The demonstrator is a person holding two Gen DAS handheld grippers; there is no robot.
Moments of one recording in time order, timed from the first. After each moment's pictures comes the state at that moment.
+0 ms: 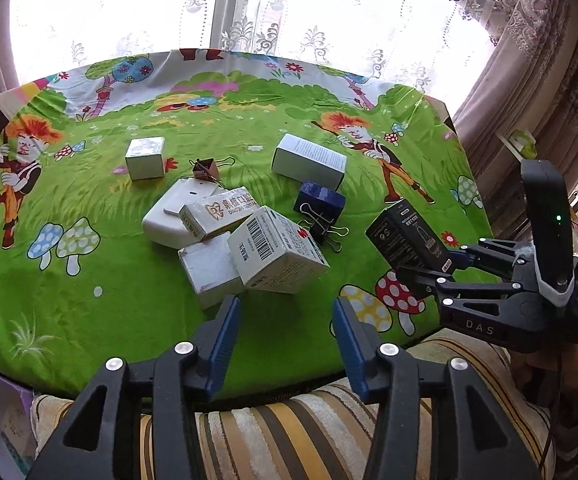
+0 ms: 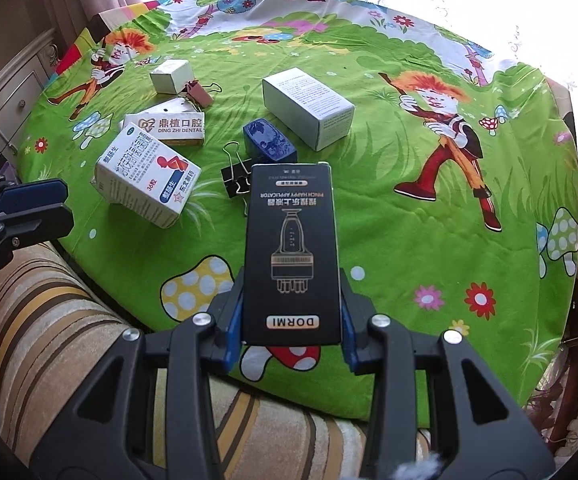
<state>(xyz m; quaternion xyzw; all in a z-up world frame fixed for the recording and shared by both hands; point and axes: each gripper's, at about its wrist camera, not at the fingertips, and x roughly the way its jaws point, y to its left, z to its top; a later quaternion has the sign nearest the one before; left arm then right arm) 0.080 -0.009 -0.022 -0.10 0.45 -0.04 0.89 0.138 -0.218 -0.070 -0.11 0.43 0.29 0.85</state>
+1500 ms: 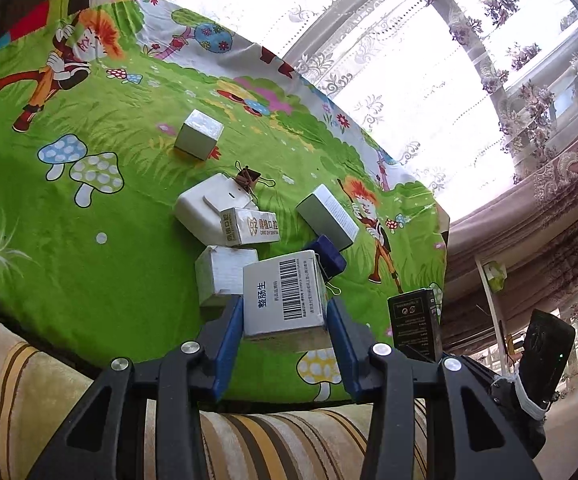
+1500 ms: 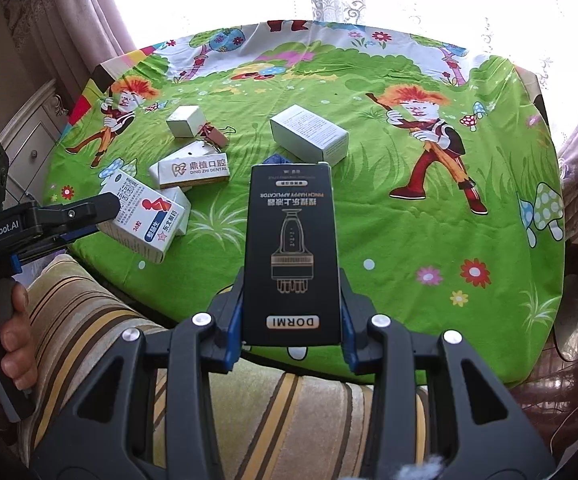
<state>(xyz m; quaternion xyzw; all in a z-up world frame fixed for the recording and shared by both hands) 0.059 0.061 -0.024 -0.35 0.38 -0.01 0.86 0.107 -0.220 -0.029 -0.05 0.41 0.29 0.86</state>
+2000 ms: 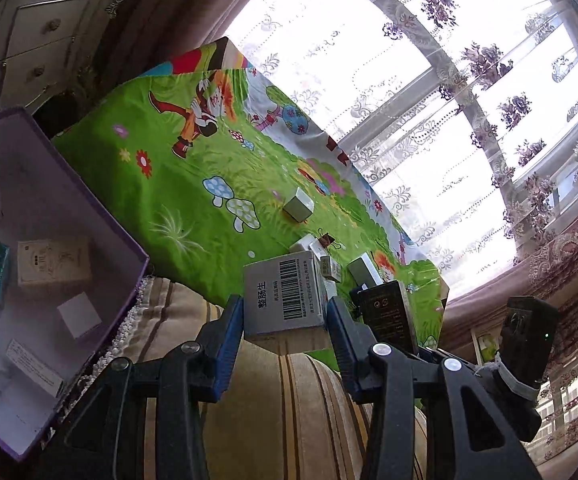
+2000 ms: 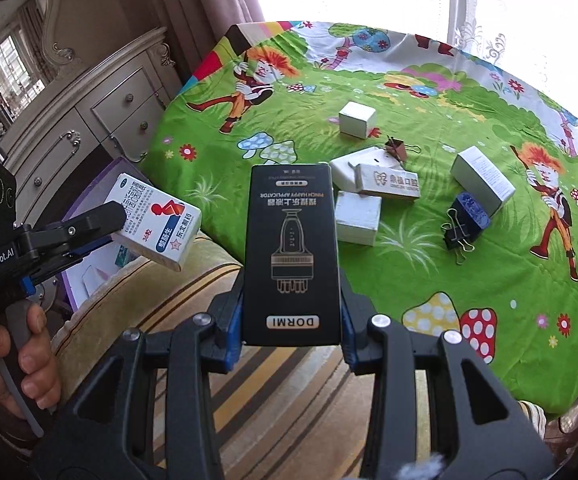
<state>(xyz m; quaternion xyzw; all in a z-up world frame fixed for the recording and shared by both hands) -0.099 0.144 -0.004 -0.41 0.28 0.09 0.86 0.018 -0.095 0.006 -0.12 0.39 0.45 0.79</state>
